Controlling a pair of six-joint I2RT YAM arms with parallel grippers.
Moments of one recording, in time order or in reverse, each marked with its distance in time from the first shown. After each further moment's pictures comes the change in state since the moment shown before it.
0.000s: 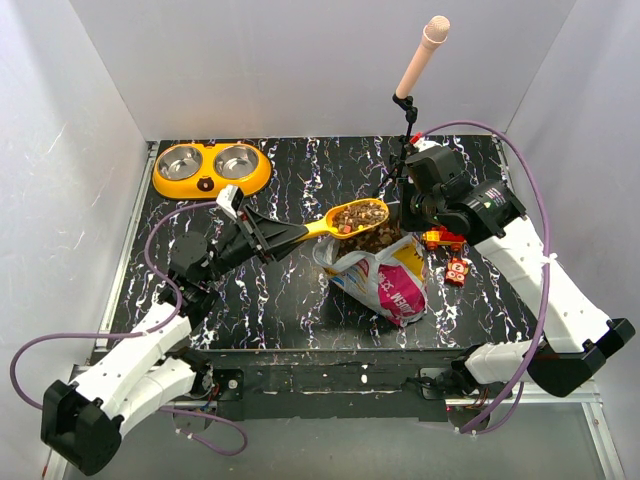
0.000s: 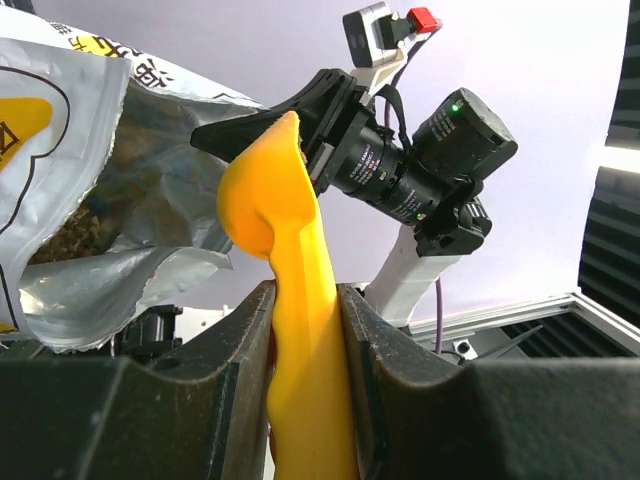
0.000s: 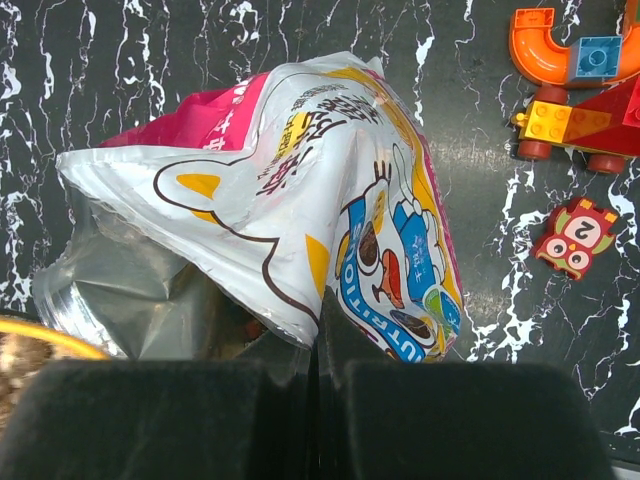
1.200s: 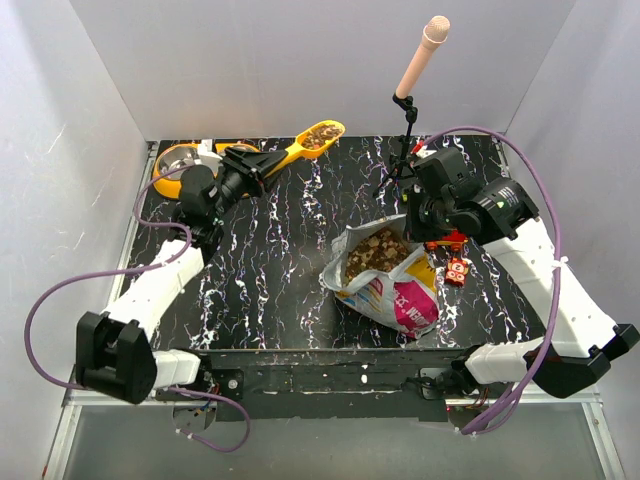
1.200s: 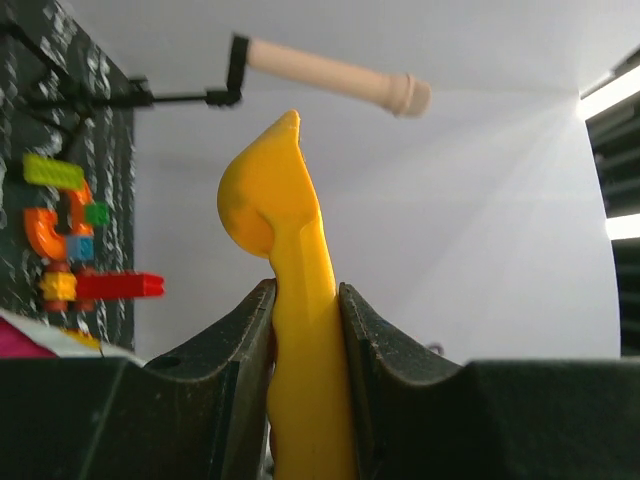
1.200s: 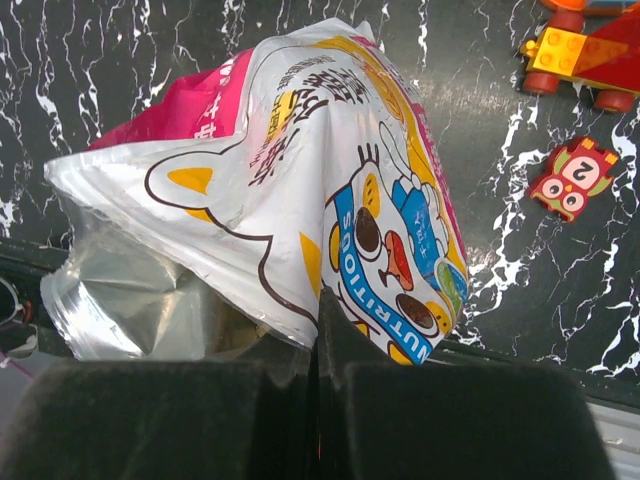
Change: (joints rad) left arm 0.195 0.373 0.338 -0.117 -0.208 -0.031; right arm -0.006 -0.006 0.063 -0.168 -0.075 -0.027
